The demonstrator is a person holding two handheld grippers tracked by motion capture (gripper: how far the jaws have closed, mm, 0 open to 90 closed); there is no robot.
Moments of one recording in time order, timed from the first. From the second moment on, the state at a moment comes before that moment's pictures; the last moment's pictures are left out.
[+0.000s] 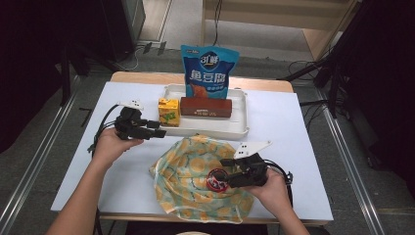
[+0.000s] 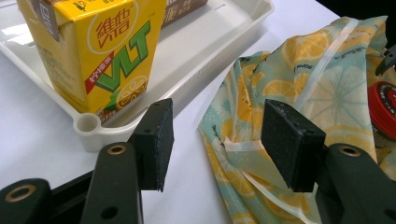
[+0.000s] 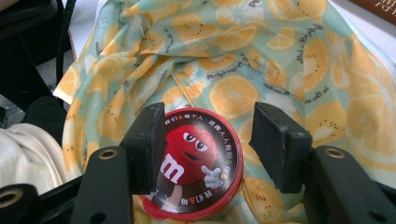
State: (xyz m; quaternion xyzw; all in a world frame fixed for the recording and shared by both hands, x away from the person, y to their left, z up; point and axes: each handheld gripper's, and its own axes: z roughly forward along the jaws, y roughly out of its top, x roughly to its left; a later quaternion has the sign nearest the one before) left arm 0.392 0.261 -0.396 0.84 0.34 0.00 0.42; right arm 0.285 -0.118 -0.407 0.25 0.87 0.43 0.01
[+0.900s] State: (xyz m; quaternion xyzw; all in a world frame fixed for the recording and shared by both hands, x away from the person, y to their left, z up) left arm 0.393 0.265 -0.396 0.84 0.35 0.01 0.42; right arm 0.273 -0.109 -0.422 0.24 0.87 0.42 0.01
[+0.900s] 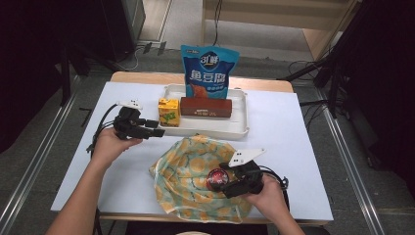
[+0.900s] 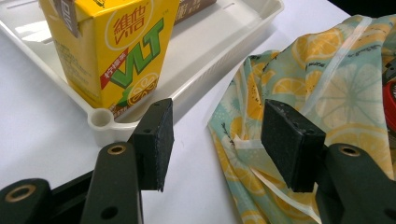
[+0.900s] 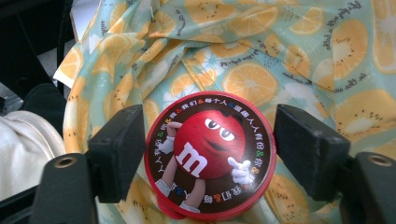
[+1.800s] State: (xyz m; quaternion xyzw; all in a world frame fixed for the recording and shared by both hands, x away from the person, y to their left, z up) left arm 0.394 0.266 -0.397 0.84 0.35 0.01 0.42; right arm 0.280 -0.109 -0.438 0.26 0.87 0.41 0.02
